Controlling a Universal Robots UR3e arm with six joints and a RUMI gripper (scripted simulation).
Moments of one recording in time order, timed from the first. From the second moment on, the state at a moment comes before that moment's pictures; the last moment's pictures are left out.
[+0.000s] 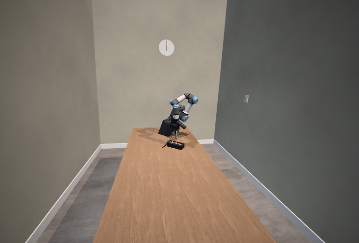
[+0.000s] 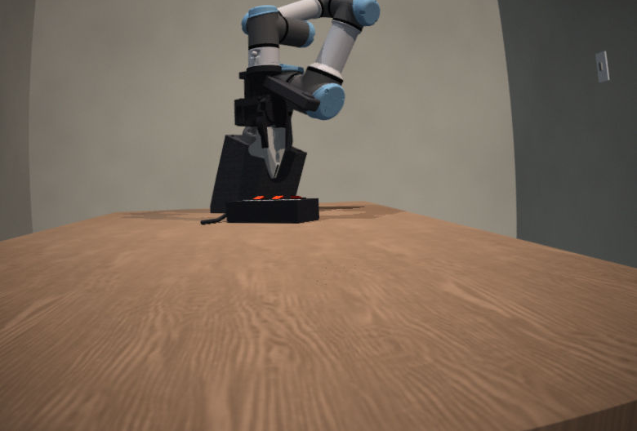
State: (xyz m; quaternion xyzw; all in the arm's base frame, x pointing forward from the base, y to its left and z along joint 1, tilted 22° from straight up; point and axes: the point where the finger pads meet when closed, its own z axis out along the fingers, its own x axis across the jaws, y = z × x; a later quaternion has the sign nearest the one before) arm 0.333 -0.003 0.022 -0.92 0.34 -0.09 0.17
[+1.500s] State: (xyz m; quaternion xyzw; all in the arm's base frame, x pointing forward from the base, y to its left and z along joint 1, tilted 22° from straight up) arm 0.293 -0.030 0.017 -0.92 0.34 -0.09 0.17
